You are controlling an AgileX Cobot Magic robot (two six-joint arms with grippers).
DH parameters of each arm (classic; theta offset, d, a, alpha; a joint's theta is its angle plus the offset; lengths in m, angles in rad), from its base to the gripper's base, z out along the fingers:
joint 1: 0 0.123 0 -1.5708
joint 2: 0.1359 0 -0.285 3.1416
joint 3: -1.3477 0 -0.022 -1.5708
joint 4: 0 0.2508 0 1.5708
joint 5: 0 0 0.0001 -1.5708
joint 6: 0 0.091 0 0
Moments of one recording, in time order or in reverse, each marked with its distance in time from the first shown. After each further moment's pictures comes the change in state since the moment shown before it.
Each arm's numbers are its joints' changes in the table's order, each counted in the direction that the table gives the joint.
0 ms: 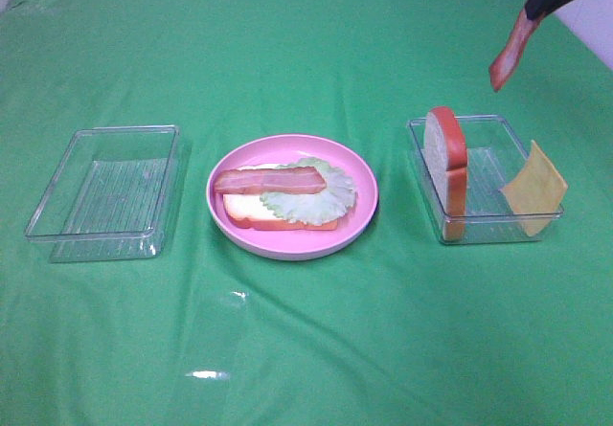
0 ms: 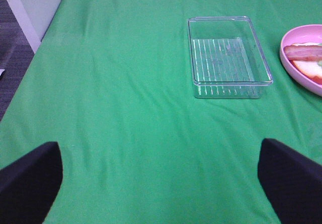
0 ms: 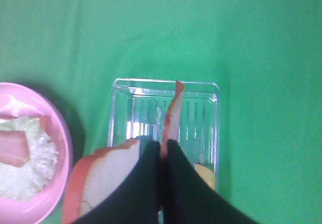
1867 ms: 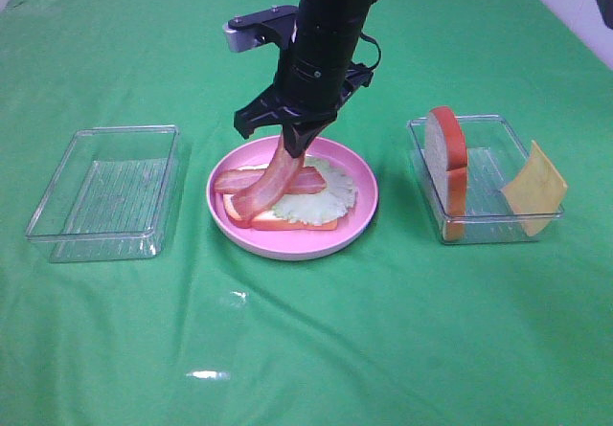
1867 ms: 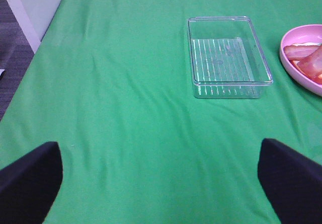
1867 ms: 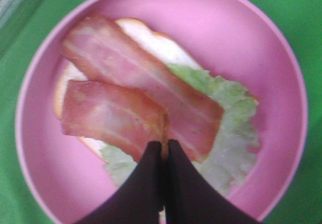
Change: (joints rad) left arm 0.000 0.000 0.000 0.000 0.000 0.000; right arm 0.584 0.289 0.004 -0.171 0.123 -0.021
